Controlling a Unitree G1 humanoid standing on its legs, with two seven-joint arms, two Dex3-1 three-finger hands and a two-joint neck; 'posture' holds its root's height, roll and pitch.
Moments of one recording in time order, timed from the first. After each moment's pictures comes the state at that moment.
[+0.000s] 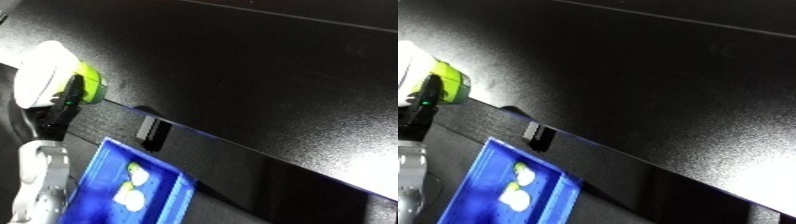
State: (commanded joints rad) left arm -0.46 0.63 0.20 0.47 -0.94 -0.45 0.24; right arm -0.17 -0.39 0.22 1.15 0.75 -0.08 0.17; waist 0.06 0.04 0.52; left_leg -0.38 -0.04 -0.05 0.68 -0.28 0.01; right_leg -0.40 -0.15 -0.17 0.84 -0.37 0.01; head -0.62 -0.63
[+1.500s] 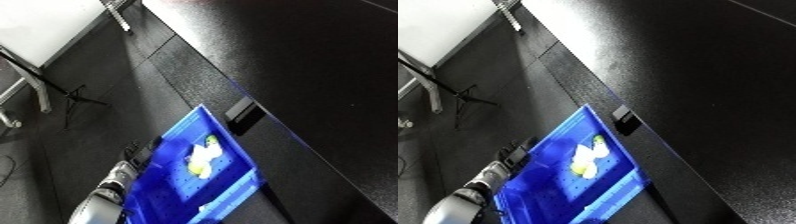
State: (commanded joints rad) left arm -0.42 0.70 0.22 1.42 -1.24 -0.01 -0.04; right arm -0.16 -0.36 0.27 1.20 0.69 -0.10 0.24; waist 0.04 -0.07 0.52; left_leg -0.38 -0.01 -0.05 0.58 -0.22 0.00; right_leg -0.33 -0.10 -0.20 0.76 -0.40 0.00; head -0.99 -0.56
